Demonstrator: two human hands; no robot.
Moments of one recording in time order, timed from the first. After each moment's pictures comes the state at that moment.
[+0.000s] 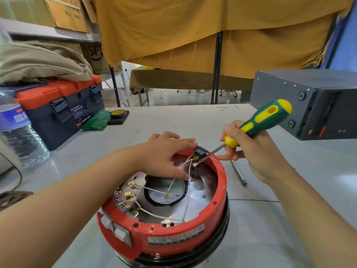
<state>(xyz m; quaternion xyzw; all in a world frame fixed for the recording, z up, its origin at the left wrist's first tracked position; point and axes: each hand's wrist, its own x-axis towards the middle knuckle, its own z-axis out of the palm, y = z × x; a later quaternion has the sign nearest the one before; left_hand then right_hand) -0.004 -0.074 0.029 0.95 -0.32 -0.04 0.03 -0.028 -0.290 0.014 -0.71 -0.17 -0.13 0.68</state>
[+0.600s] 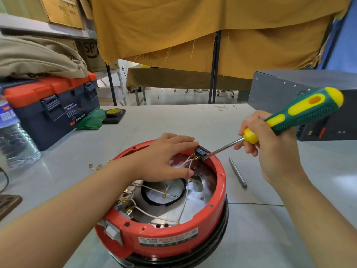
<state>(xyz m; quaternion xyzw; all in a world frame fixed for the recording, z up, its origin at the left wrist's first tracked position) 0.002 -0.073 0.012 0.93 -0.34 0.03 0.12 -0.035 -0.291 0.021 -0.65 -0.18 -0.30 0.68</state>
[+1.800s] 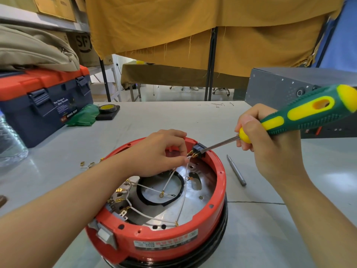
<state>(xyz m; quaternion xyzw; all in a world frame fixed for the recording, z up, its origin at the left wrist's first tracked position) 0.003 -0.071 0.012 0.91 -0.34 0.03 0.23 -0.042 -0.288 0.019 -0.73 -0.23 -0.35 0.55</state>
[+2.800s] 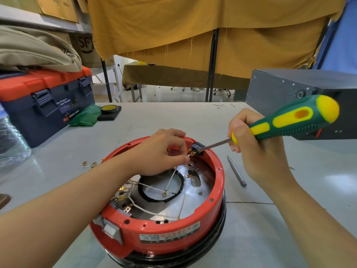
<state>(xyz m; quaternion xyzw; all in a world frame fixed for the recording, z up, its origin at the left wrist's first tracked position) 0.001 -0.074 0.015 0.93 -0.30 0.02 0.22 -0.036 -0.279 0.014 -0.75 -0.24 -0.34 0.52</state>
